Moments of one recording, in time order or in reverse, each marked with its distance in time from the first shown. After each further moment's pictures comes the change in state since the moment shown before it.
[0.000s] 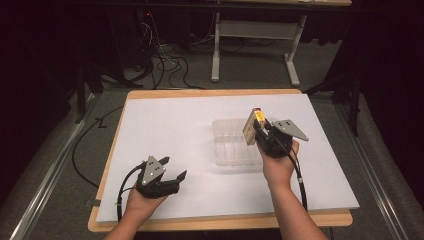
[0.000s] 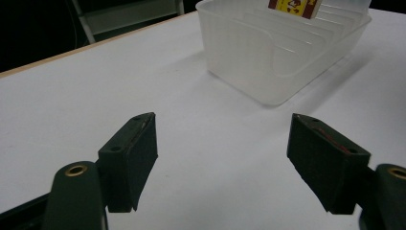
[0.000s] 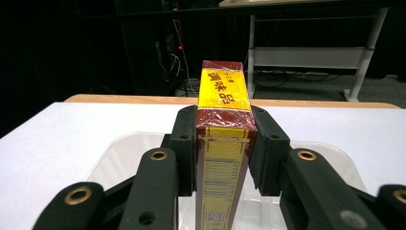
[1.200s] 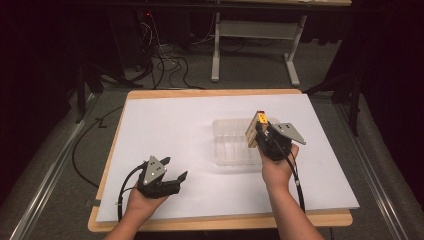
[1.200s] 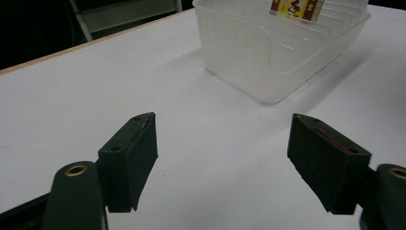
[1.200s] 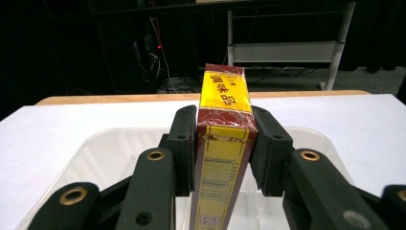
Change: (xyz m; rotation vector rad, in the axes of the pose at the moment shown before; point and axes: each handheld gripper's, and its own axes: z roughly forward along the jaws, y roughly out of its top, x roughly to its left) left arm -0.001 0.000 0.001 0.007 -0.009 0.002; right arm 0.000 -0.010 0.003 -0.001 -0.087 0.023
